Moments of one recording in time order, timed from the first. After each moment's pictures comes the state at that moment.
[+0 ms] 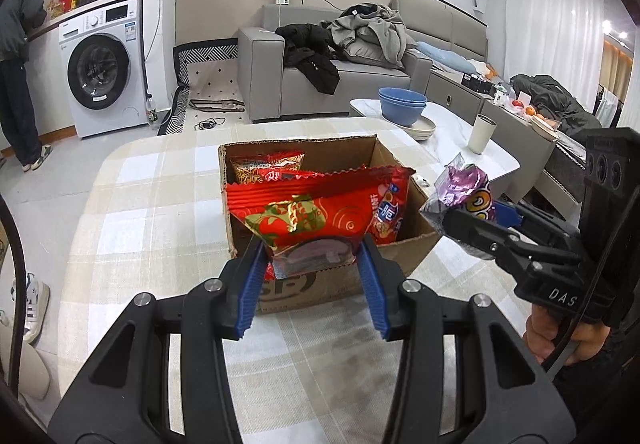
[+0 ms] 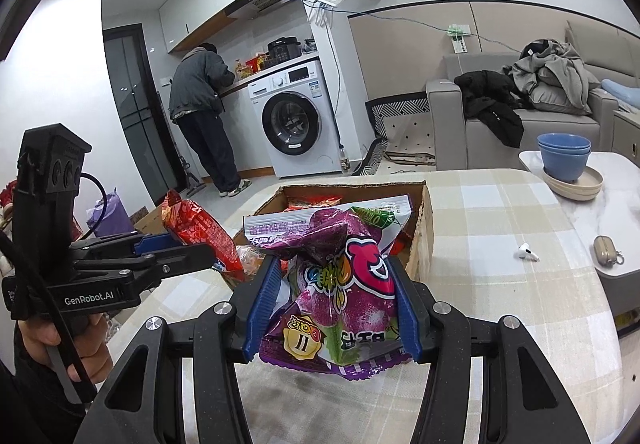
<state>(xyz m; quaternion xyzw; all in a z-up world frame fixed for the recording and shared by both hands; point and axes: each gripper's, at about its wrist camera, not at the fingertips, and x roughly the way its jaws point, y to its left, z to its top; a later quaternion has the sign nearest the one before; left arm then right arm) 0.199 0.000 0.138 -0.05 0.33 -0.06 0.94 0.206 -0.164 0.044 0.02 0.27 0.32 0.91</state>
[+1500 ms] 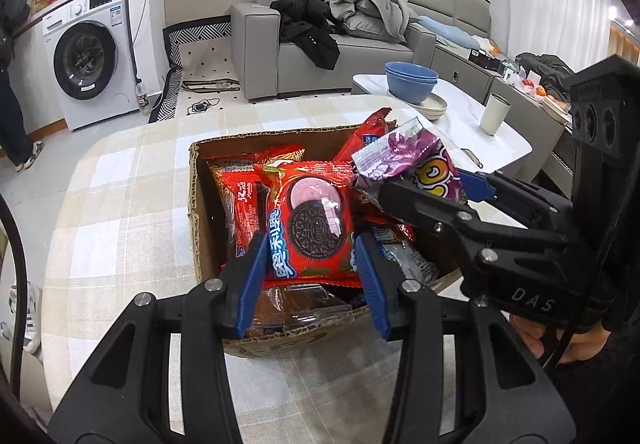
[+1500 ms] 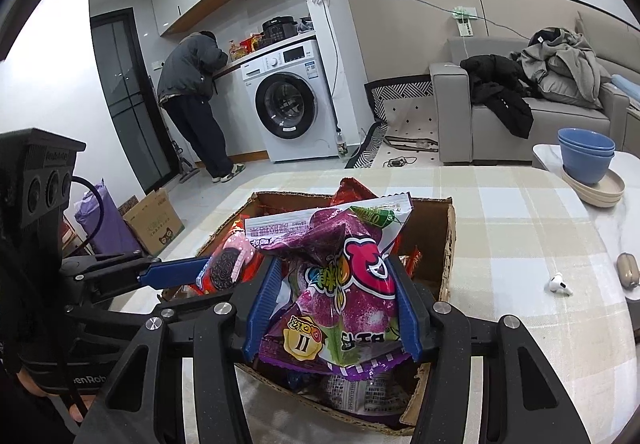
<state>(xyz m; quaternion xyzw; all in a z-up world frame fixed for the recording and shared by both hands) 0.328 -0.014 0.092 -0.03 0.38 -0.06 0.92 0.279 -0.114 0.028 0.00 0.31 0.32 0.90</state>
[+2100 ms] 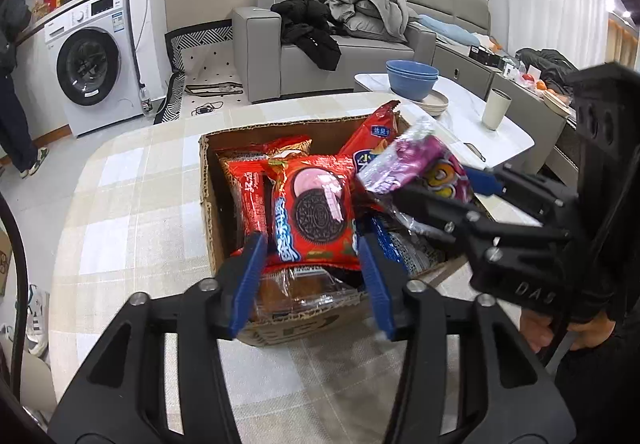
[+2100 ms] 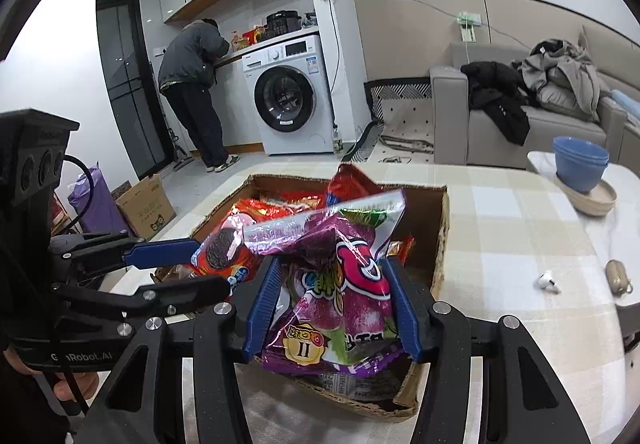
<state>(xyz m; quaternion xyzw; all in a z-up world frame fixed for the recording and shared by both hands) 0.311 -0.016 0.083 -0.02 0.38 -0.06 0.92 0.262 -0.112 0.024 -0.03 0.30 0.31 0.90</state>
